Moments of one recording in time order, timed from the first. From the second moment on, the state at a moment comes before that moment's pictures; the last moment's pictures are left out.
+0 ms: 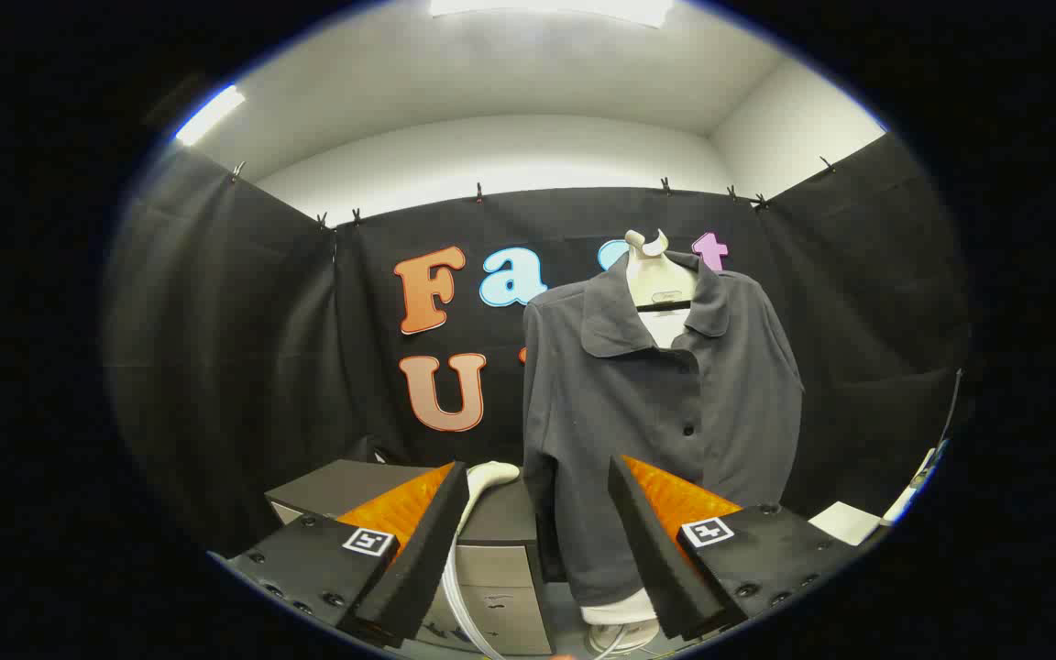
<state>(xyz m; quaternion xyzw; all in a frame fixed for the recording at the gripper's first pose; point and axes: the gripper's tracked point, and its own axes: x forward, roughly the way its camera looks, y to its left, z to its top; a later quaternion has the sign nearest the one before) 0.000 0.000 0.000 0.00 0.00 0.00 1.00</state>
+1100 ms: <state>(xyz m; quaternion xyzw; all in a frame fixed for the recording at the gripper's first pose) 0.025 0.025 -0.019 0.00 0.03 0.00 1.00</state>
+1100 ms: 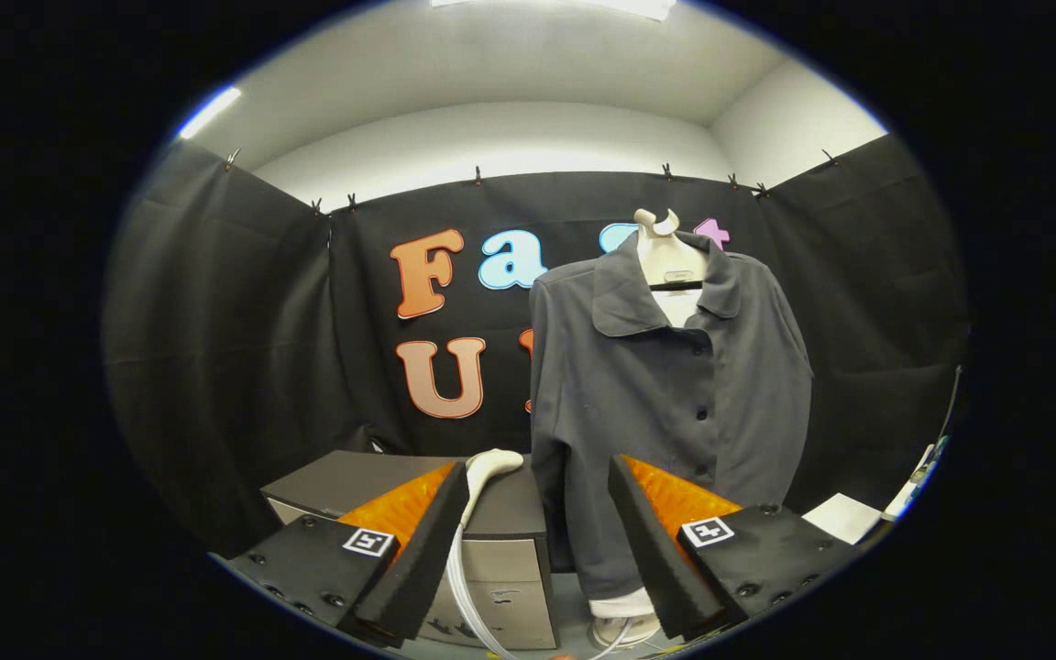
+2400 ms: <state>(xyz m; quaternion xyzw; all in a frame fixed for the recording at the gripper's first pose) 0.314 0.119 -0.123 -0.08 0.29 -0.01 0.95</state>
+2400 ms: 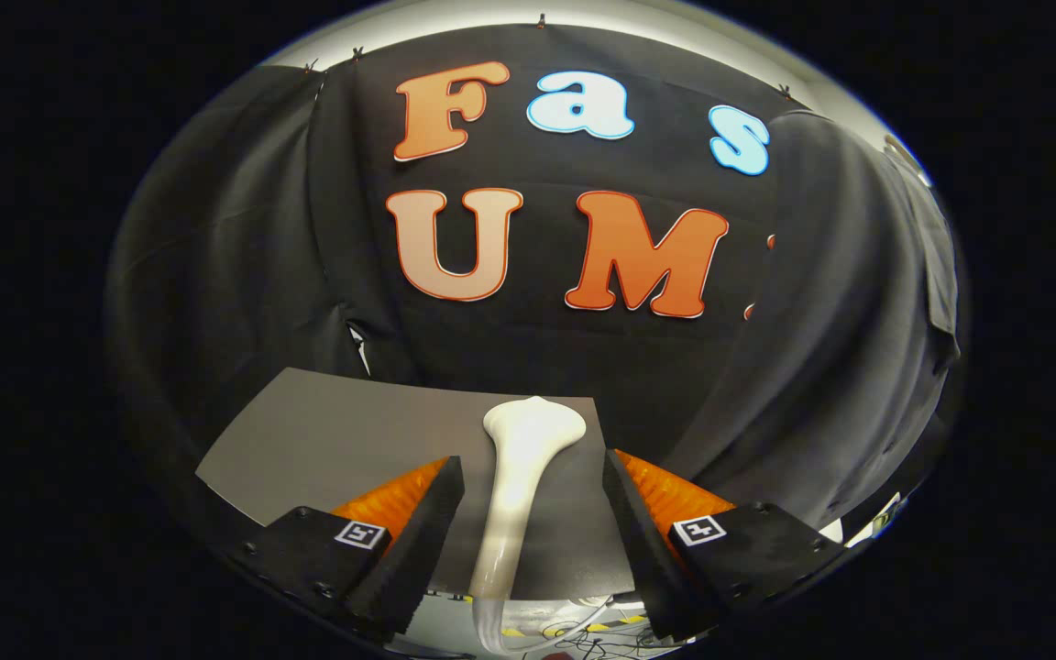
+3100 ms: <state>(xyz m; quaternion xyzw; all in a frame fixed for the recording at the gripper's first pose) 0.350 0.107 -0.229 0.00 0.44 -0.03 0.90</state>
